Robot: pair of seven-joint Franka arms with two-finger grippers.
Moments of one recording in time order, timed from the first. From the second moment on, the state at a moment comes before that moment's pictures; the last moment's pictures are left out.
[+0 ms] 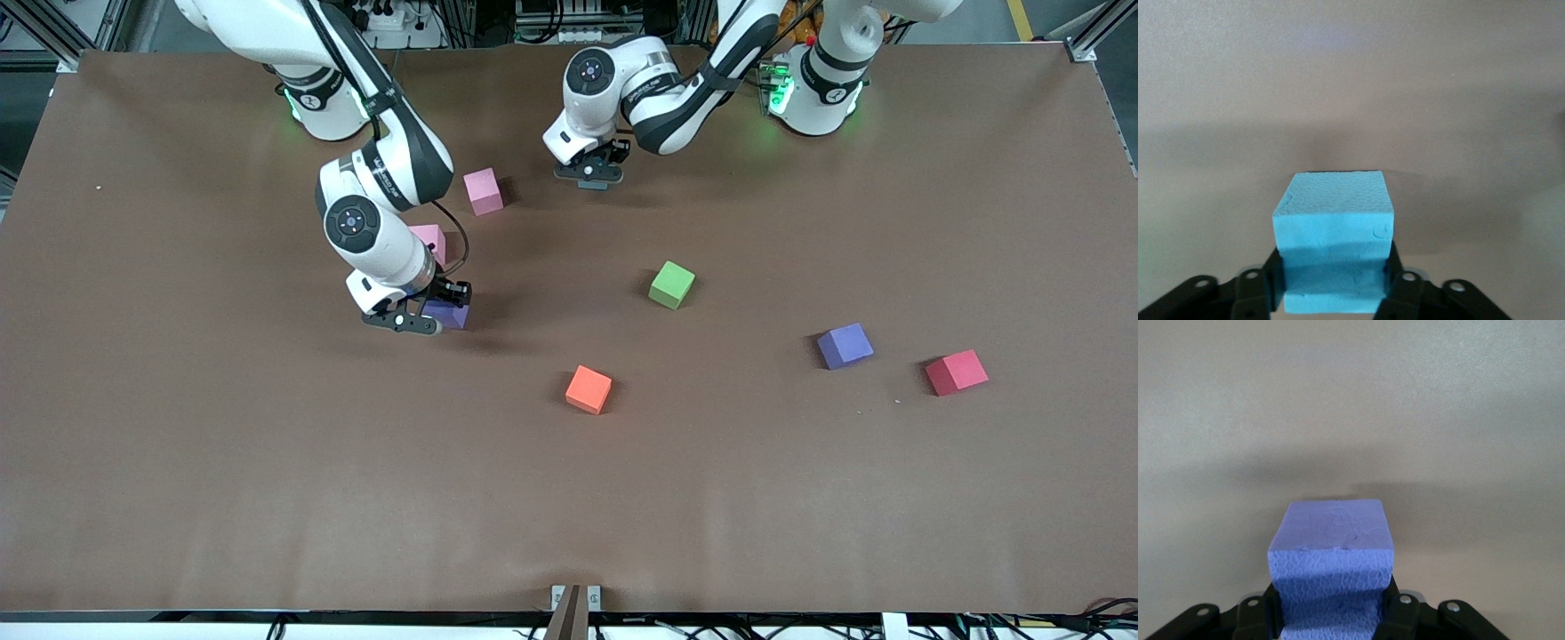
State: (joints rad) left arm -0.51 0.42 -0.67 -2.24 0.06 2.46 -1.08; right arm 0.52 0.33 -0.01 -2.10 0.19 2.38 0.54
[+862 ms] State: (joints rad) left arm -0.26 0.22 -0.63 -2.17 0.06 2.36 -1.10; right arm 0.60 0.26 -0.01 -2.14 0.19 2.38 0.53
